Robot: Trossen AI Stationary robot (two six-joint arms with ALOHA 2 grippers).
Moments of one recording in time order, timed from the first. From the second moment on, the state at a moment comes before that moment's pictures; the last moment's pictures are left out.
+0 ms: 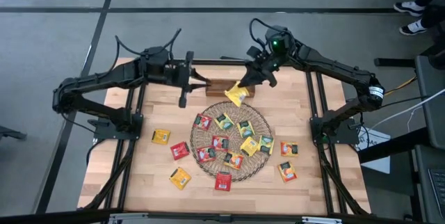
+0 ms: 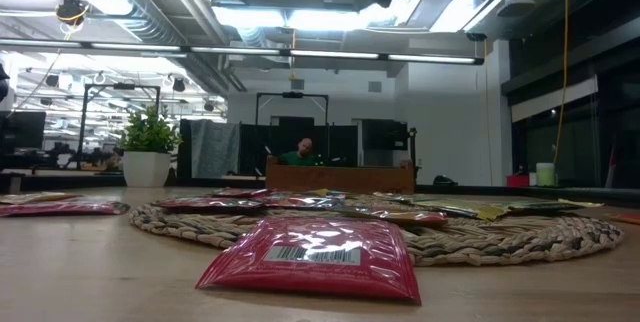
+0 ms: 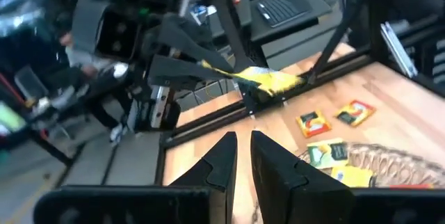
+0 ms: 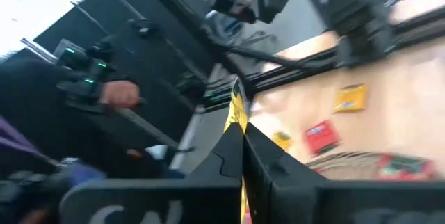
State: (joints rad) left arm 0.24 1.15 1.22 -0.29 0.23 0.49; right arm -0.48 1.49 1.42 -0.29 -1.08 0.42
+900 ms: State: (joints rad) left arm 0.07 1.23 1.23 -0.12 0.03 0.89; right arm -0.47 1.49 1.42 -0.29 -1.13 0.59
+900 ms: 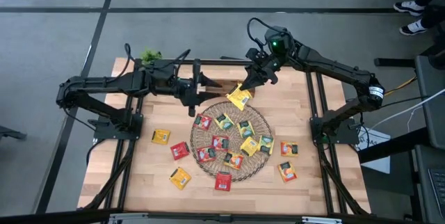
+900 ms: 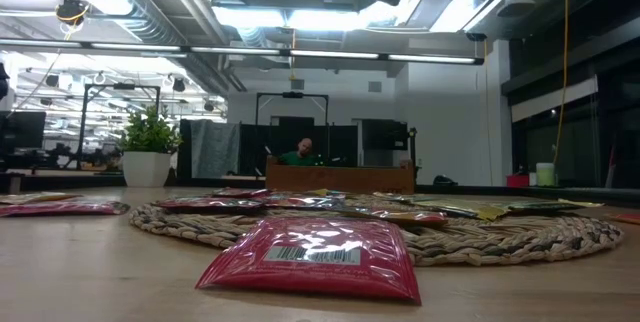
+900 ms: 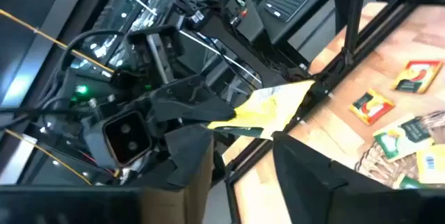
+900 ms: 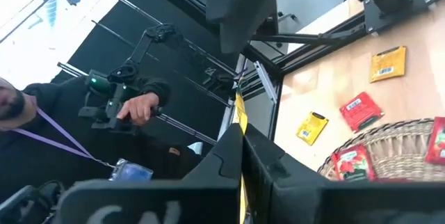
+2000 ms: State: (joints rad) left arm 0.01 1.31 1.22 -0.13 0.00 1.18; right arm -0.40 1.64 1.42 -0.19 -1.39 0.83
